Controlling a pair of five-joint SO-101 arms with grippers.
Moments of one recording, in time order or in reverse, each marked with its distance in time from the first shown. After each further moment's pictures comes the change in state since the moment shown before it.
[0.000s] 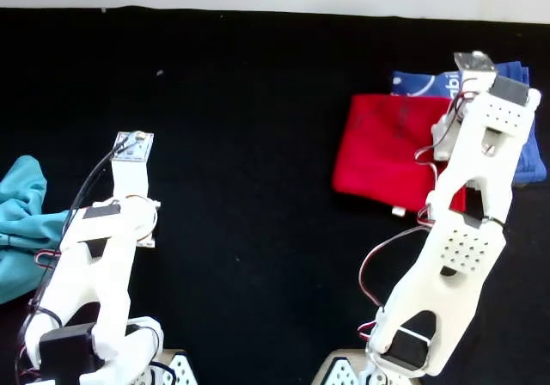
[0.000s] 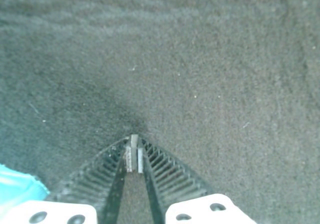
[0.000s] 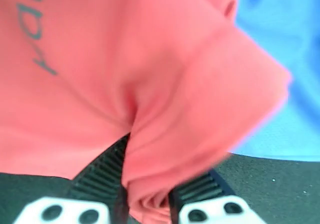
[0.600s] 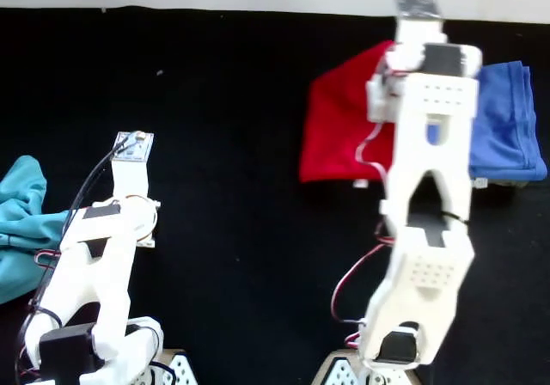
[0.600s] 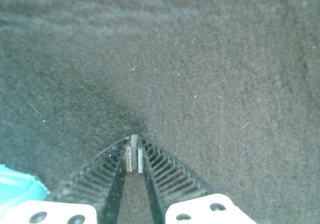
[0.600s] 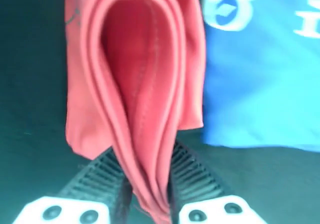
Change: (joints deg) left arm 0.0 0.0 0.0 0.0 0.0; right arm -16.3 -16.1 2.5 3.2 -15.6
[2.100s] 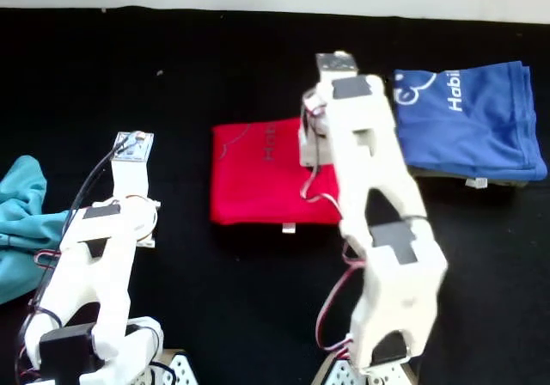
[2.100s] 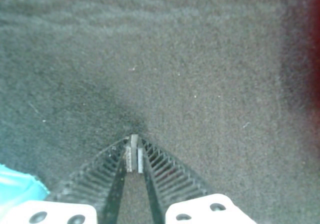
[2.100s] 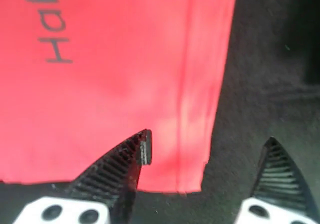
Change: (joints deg) left arm 0.0 0.0 0.0 0.0 0.0; right arm -19.0 -2.0 27.3 -10.3 -15.2
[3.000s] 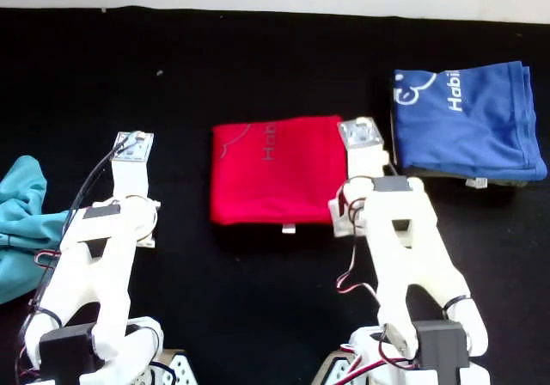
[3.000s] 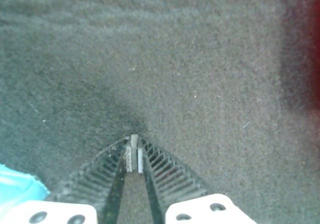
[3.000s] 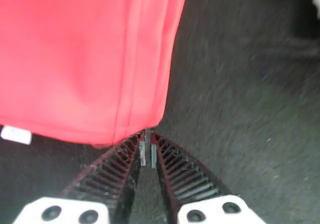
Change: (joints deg) left arm 0.0 0.0 0.0 0.1 0.0; right arm 8.4 -42.1 65.9 -35.9 17.6
